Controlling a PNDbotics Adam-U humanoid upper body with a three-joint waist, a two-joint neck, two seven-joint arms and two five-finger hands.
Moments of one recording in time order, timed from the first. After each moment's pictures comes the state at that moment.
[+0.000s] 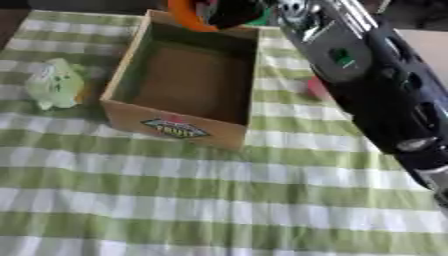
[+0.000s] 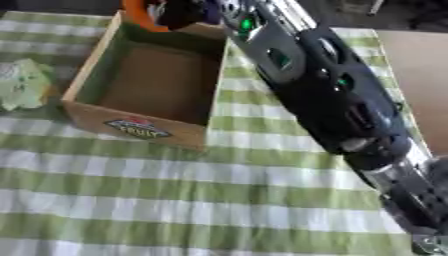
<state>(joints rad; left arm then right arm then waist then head) -0.42 0.26 0.02 -1.98 -0.22 -0.20 0.51 -1.19 -0.47 0.40 -1.40 0.67 0.38 0.35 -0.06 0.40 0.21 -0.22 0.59</state>
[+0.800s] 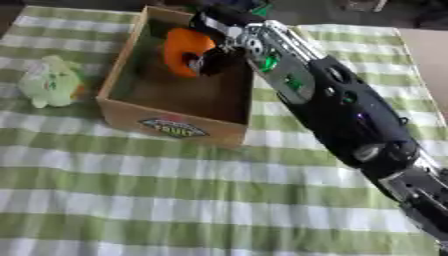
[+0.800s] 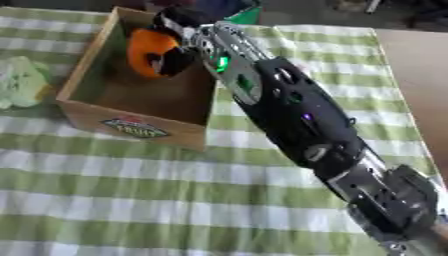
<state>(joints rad) -0.42 0.25 0.02 -1.98 -0.21 -0.20 0.51 -1.18 -0.42 0.43 -1.18 0.72 0.22 0.42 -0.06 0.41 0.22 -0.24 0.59</state>
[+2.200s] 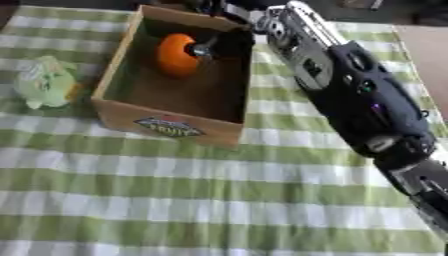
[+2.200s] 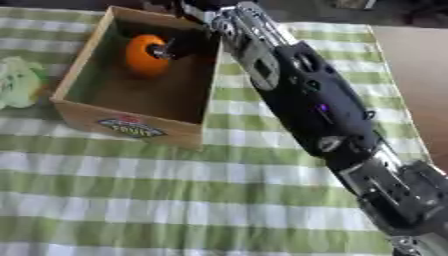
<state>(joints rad) -0.41 0.25 0.02 -1.98 -0.21 -0.19 0.51 -1.19 -0.49 0.34 -1.26 0.77 0.20 0.51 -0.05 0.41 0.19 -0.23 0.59</state>
